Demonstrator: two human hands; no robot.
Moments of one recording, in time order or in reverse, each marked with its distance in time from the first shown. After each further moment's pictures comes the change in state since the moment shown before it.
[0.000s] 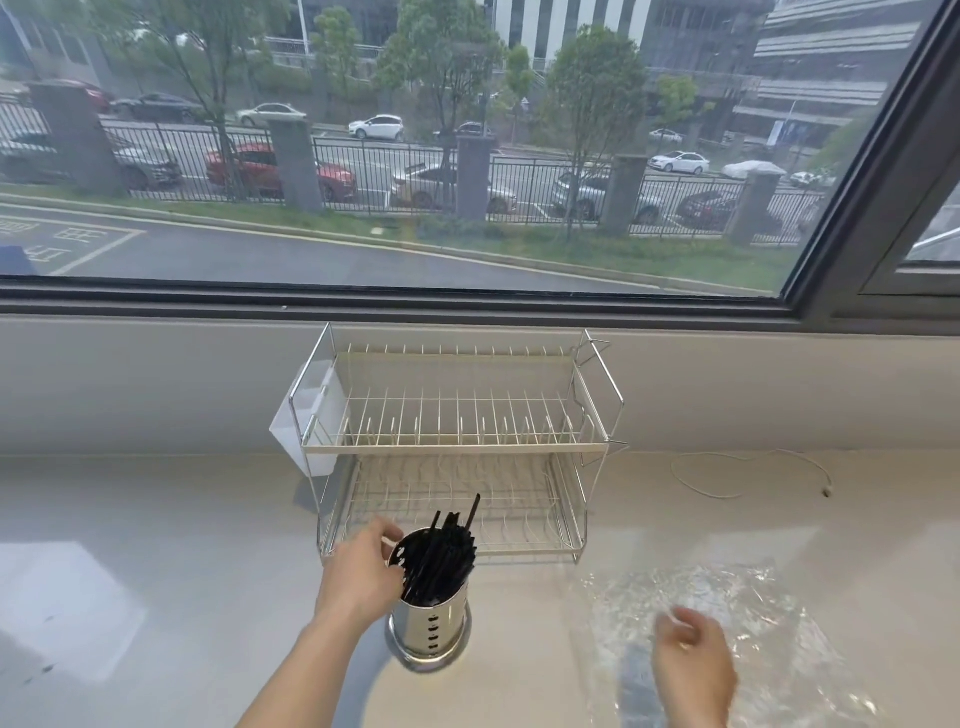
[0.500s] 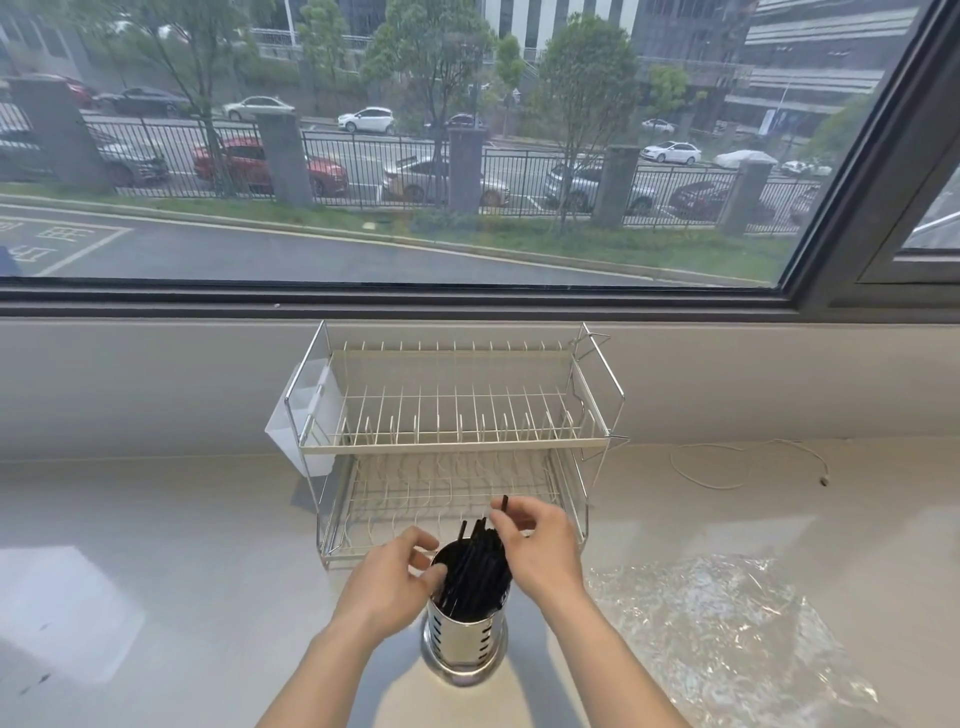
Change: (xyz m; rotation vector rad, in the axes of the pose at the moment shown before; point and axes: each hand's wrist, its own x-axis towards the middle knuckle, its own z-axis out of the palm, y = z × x) left_hand -0.010 0.009 0.010 -0.046 -0.157 0.156; right_hand -0.062 -0.117 0.105 -0.153 -0.382 -0.496
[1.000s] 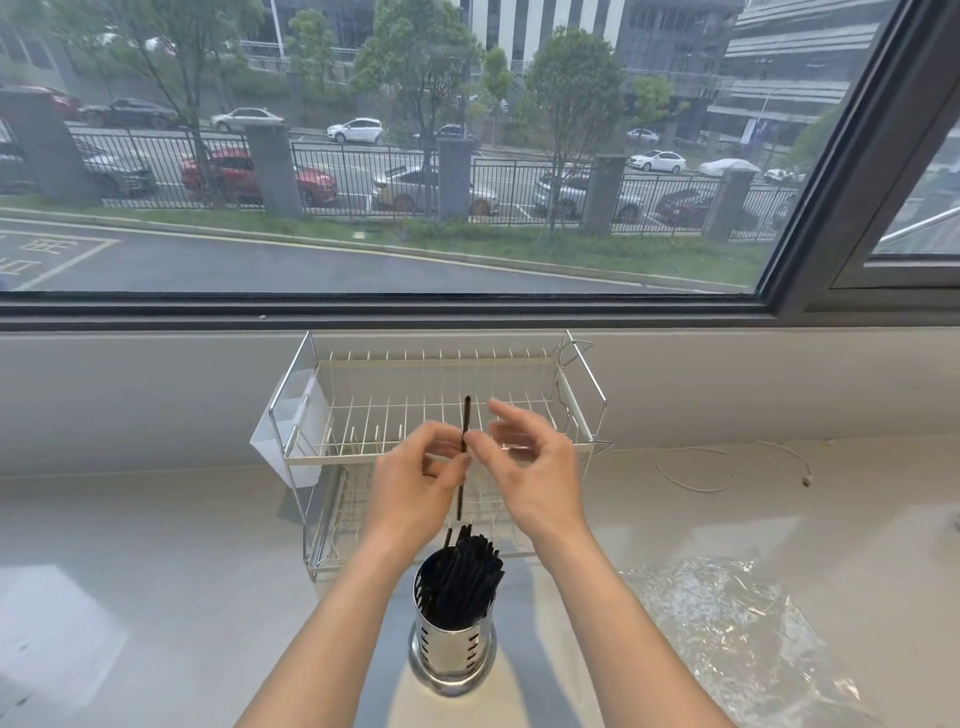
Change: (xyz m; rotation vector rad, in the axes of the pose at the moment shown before) left_hand 0.011 0.105 -0.040 -0.417 0.356 0.349; right_hand 0.012 -0.079 -0.037 0.333 0.036 -0.234
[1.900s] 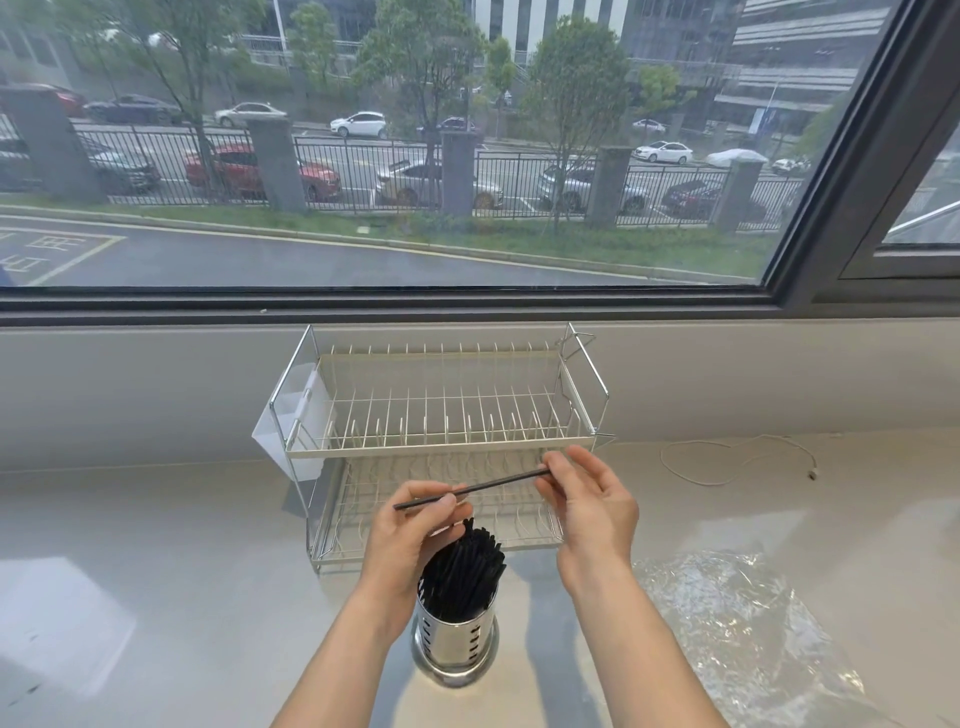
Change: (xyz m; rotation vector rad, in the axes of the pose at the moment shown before) left_hand -0.042 -0.040 0.008 -0.804 -0.036 -0.447; right_hand -0.012 0.042 -0.029 0.670 0.416 0.405
